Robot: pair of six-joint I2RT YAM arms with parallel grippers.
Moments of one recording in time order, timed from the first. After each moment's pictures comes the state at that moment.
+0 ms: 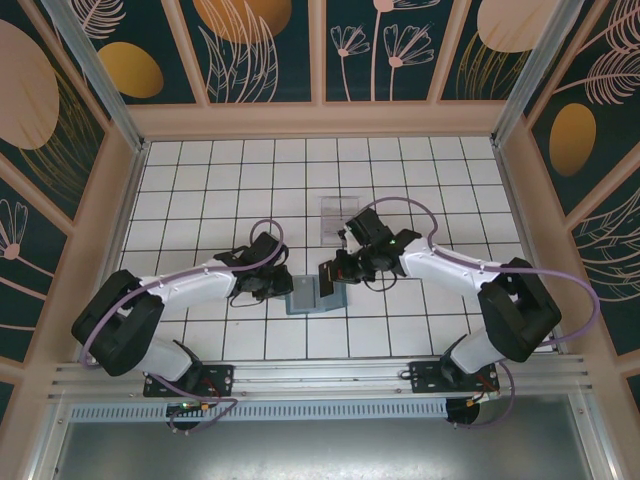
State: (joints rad) left arm -0.70 1.46 0.70 -0.35 0.14 -0.87; right arm 0.73 1.49 0.92 -0.47 -0.41 0.66
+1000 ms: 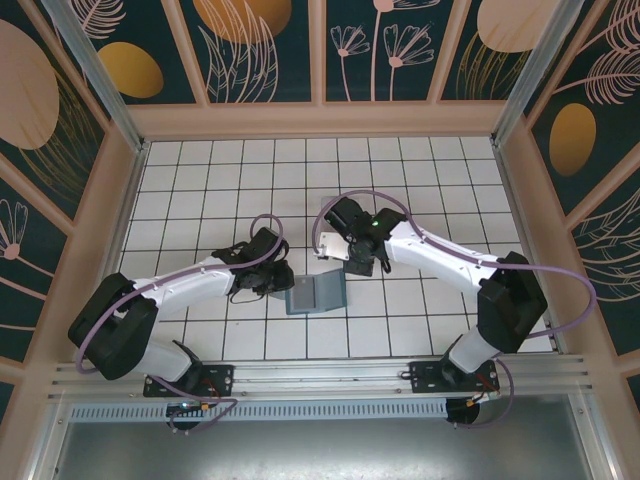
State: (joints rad) left arm -0.70 1.44 0.74 -0.39 0.12 -0.85; right arm 0.83 1.57 1.21 -0.89 0.16 -0.68
